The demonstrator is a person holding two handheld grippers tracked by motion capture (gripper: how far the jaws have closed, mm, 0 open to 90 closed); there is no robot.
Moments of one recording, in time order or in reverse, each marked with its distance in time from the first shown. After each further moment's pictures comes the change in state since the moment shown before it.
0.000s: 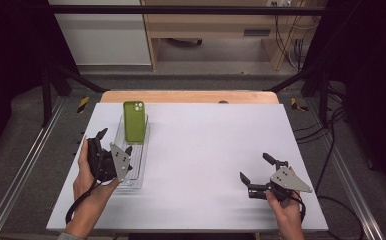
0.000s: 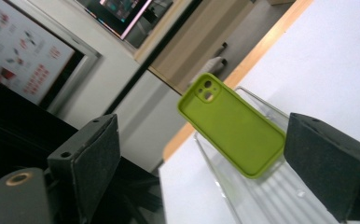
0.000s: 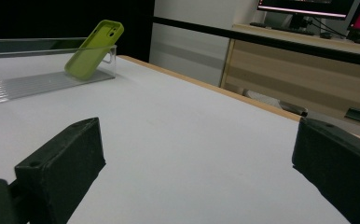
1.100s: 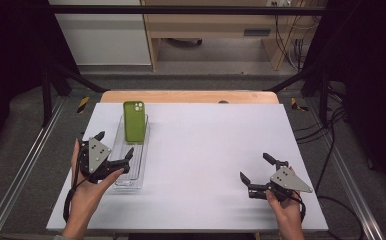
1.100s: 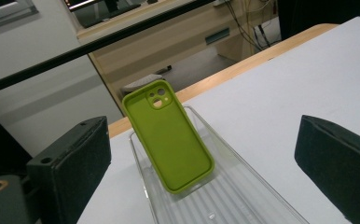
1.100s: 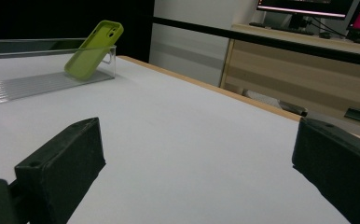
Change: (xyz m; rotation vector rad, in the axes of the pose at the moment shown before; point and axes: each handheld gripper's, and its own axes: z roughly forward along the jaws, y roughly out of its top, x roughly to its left) left arm 0.022 -0.018 0.000 -0.093 -0.239 -0.464; right arm 0.000 0.000 0.000 -0.001 -0.002 0.003
